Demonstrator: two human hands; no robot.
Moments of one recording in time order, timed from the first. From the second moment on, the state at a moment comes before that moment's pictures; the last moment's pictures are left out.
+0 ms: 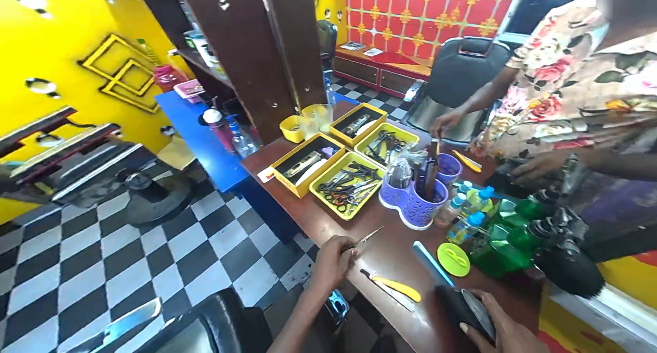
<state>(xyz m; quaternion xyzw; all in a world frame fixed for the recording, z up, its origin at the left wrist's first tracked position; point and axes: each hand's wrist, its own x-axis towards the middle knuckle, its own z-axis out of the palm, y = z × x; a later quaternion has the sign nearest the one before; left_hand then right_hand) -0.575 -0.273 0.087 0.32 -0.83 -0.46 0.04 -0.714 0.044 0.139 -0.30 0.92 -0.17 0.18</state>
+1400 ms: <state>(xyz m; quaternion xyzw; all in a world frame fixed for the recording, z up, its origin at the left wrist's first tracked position) -0.460 -0.359 0.038 0.32 -0.72 -0.58 0.22 -0.664 -0.156 0.156 -0.24 0.59 -0.66 0.41</state>
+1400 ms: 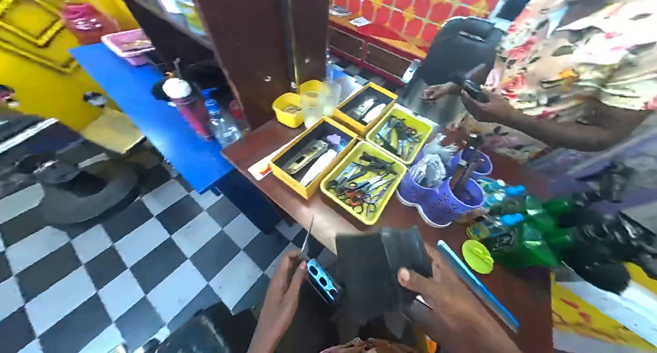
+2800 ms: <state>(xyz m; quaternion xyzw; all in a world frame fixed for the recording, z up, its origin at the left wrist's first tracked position) -0.503 -0.287 0.092 0.33 -0.72 -0.55 0.26 -0.742 0.063 0.114 -0.35 0.92 -0.20 -0.01</state>
